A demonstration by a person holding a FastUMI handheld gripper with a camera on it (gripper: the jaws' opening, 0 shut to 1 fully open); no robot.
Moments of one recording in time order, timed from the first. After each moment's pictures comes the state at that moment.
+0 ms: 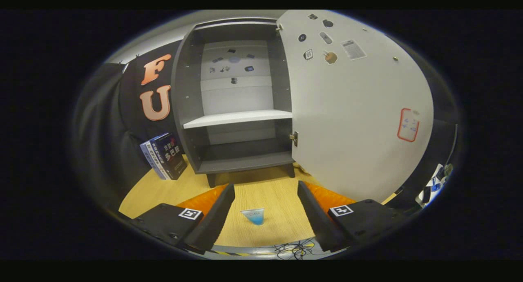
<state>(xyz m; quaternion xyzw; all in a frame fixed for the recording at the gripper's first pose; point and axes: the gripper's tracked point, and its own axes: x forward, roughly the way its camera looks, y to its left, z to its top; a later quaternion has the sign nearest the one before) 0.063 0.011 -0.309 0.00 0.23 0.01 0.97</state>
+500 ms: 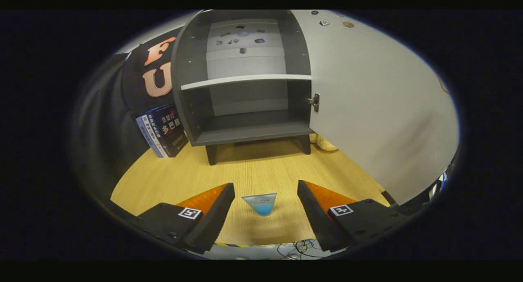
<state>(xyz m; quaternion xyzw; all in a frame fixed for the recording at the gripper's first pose) 0.076 0.023 -0.411 -0.01 0.32 0.04 0.95</state>
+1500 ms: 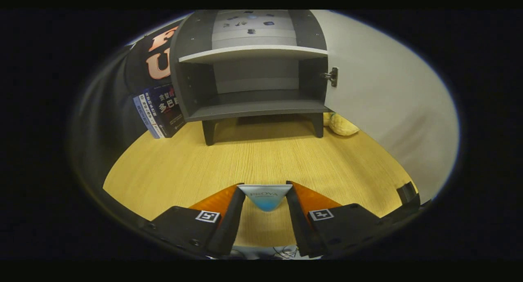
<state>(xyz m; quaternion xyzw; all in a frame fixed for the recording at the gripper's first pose) 0.082 0.026 -0.464 -0.02 0.37 0.07 0.92</state>
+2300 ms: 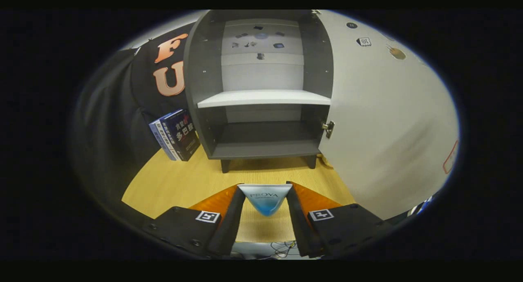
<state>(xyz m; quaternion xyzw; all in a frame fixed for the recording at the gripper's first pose) 0.098 0.062 -0.289 -0.03 0.33 0.08 0.94</state>
